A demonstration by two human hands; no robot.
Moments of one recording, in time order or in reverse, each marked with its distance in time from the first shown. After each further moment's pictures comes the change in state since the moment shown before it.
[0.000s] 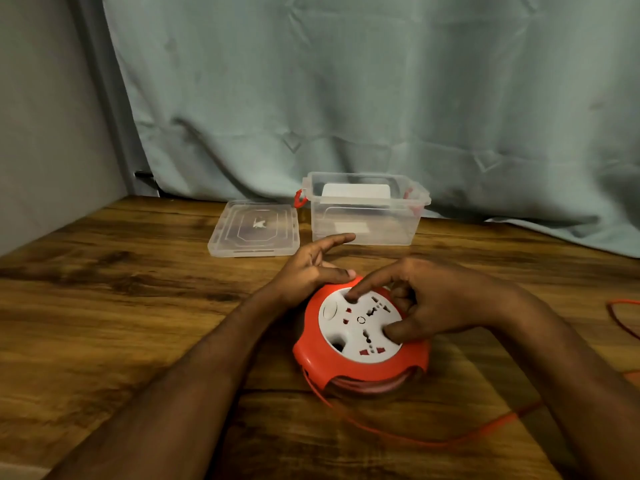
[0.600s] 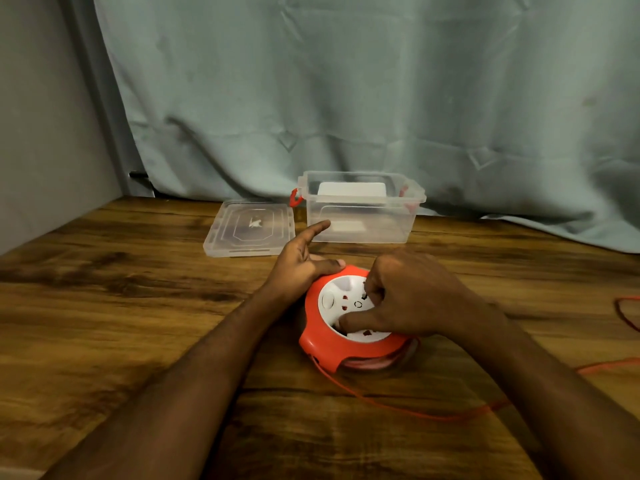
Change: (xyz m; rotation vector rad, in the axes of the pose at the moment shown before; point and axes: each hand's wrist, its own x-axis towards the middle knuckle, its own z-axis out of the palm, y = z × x) left_hand 0.007 -0.011 -0.001 -0.029 0.263 0.025; right_hand 0.018 -0.016 0.024 -0.294 0.302 0.114
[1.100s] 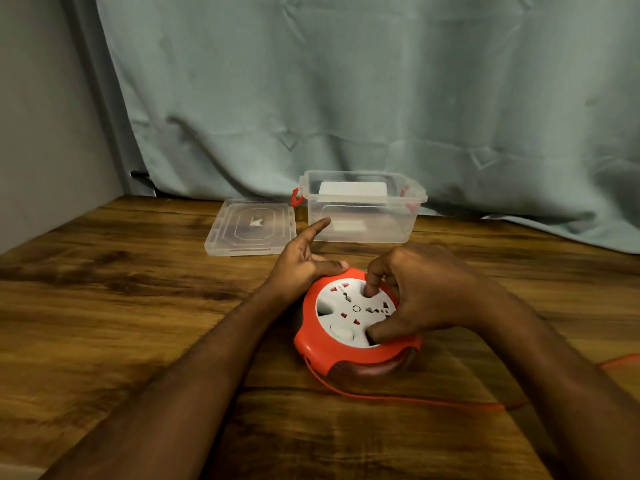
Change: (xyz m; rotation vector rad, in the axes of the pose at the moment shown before) left_hand -0.004 0.006 0.001 0.028 -0.021 0.005; right_hand -0.008 0.010 -0.018 -0.042 -0.105 -0.011
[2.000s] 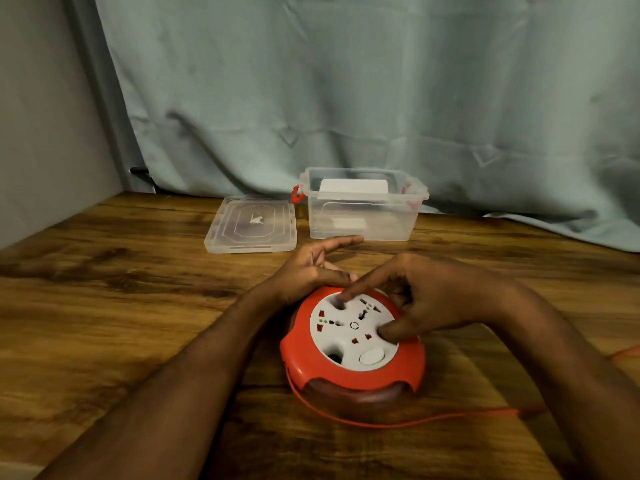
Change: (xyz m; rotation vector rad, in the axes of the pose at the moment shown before) left_hand 0.002 -0.004 -0.004 0.004 -0.323 -0.059; right_hand -0.003 0.010 -0.005 0.378 -0.195 -0.156
